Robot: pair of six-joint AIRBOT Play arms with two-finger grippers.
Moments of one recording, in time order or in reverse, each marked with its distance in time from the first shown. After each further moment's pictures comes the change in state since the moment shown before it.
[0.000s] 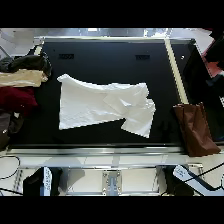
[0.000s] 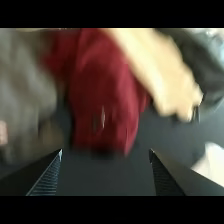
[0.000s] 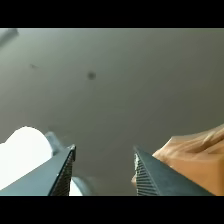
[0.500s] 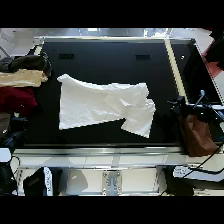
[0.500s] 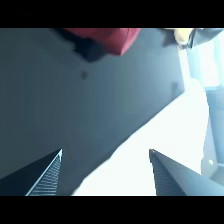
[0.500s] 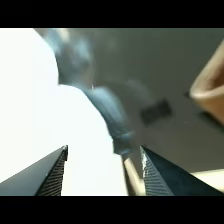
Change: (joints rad) left arm -0.014 0.158 -0.249 -0.315 -0.013 -0.011; right arm 0.143 -0.330 -0.239 0.335 0.080 -0.190
